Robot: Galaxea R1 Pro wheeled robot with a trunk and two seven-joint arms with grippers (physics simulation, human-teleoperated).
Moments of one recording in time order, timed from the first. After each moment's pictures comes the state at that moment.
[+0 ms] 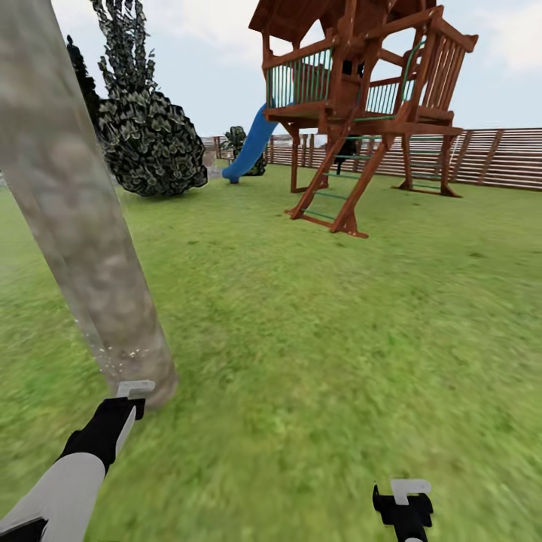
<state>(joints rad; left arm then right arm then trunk) -0.72 0.10 0.34 -0.56 -0.30 0.47 0.15 -0.46 0.00 -0.59 -0.16 0.72 -0.38 -0.28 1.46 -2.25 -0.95</state>
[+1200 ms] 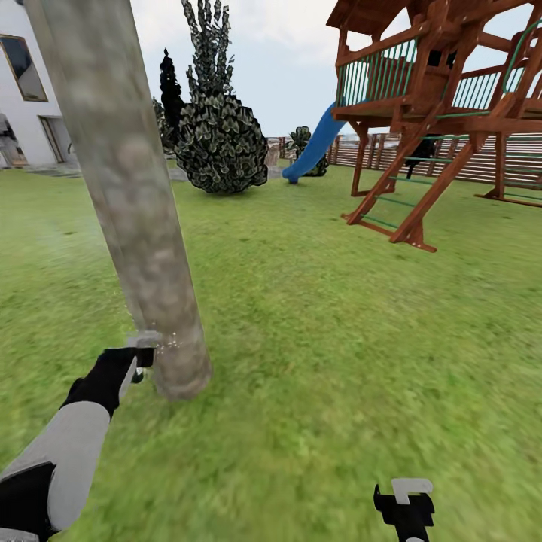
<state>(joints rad) -0.90 0.11 0.31 -0.60 -0.32 0.48 0.00 -0.46 -0.01 -0.59 -0.16 0.72 -0.38 -0.28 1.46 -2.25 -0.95</state>
